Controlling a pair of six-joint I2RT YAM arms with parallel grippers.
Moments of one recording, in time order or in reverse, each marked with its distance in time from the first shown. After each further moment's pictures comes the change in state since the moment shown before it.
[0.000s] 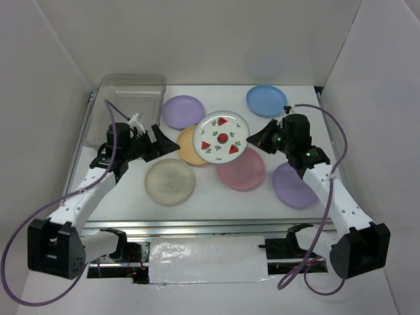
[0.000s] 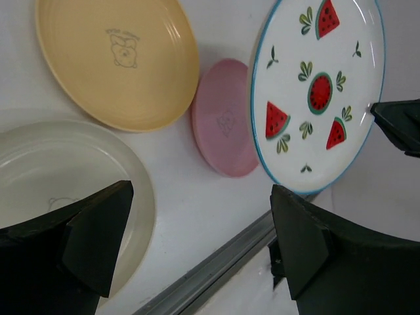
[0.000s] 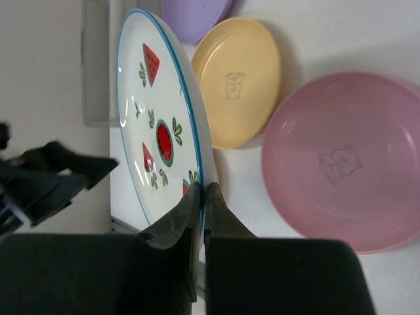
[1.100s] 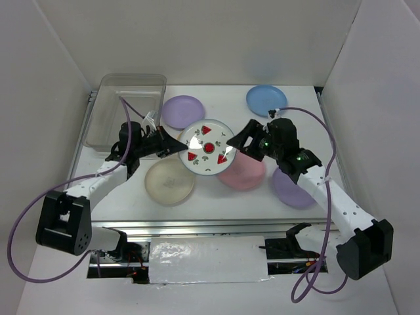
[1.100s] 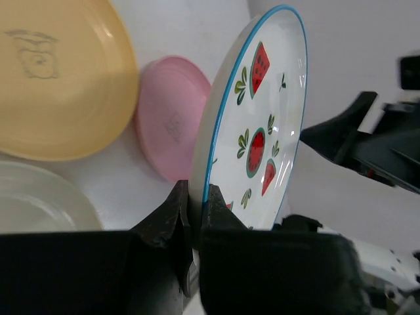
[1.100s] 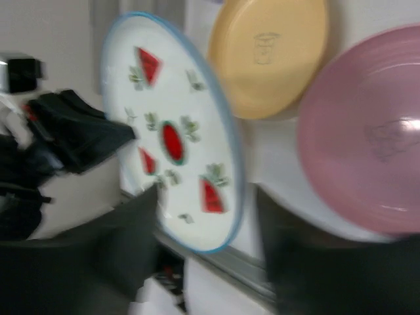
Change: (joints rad) left arm -0.045 0.230 -0.058 0.454 0.216 -0.210; right arm 0.191 -0.011 -0.005 -0.026 0.074 0.074
